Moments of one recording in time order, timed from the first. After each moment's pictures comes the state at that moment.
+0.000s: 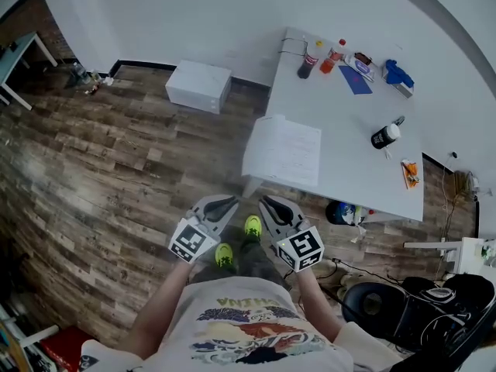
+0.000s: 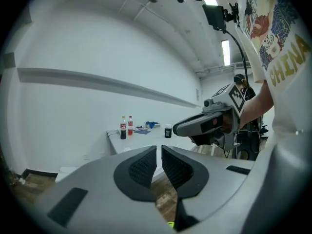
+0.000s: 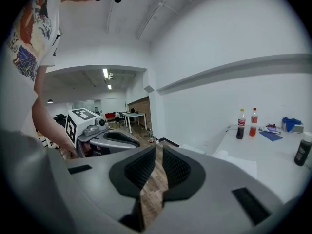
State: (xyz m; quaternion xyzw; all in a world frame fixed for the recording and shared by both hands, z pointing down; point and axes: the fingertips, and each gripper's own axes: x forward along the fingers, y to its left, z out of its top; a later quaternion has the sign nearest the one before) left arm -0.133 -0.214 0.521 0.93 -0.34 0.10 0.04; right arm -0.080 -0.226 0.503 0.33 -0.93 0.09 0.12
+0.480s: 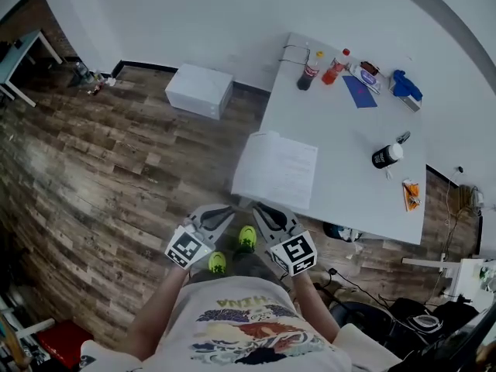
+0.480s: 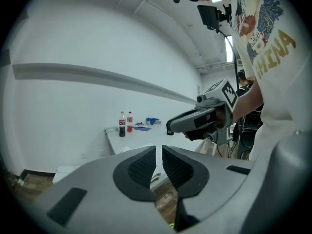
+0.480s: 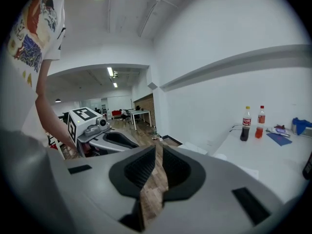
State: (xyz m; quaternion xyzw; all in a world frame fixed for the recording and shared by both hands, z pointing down) left arm -0.090 -0.286 0.542 0.93 -0.33 0.12 0.05; right arm -0.045 -0.309 0.518 0.29 -0.94 0.10 0.14
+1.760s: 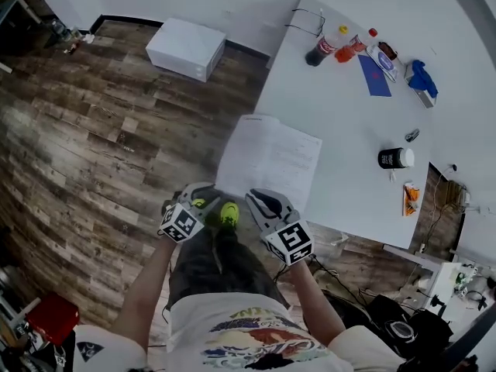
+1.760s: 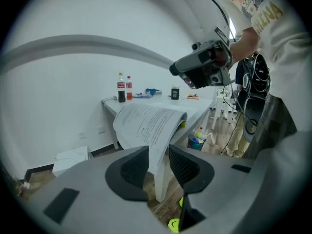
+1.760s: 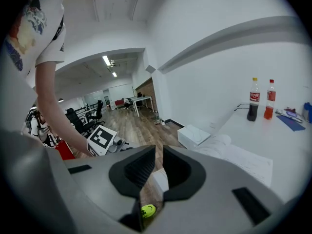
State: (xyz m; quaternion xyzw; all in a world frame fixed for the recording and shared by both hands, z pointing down) left arm -0.107 -0.382 0.756 0.91 -0.30 0.26 0.08; right arm -0.049 -0.406 0.626 0.25 -0.93 0.15 0.22
